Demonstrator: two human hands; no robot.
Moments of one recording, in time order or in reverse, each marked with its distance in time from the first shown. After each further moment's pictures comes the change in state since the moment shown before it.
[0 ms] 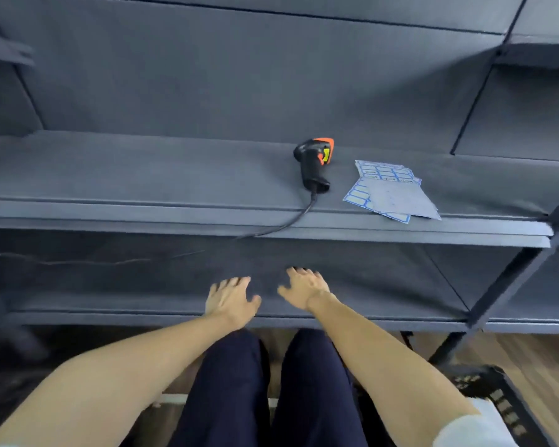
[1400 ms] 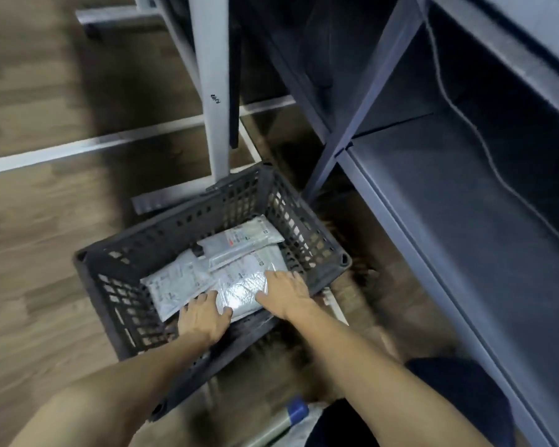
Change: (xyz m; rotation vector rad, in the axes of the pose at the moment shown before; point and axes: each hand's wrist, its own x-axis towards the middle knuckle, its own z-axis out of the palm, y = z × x) left_hand -0.269 -0.381 0.215 -0.515 -0.147 -1.273; right_hand -0.025 -0.446 0.308 -0.489 -0.640 -0.917
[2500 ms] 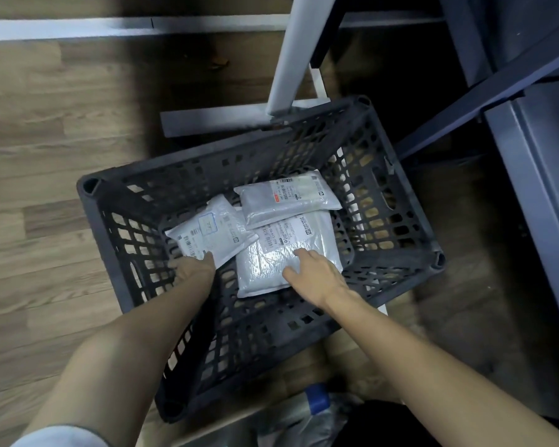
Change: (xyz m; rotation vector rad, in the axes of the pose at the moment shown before) left_hand 0.123 -0.086 0.064 -0.939 0.146 -0.907; right_hand 0.077 -0.023 0.057 0.139 -0.123 0.026
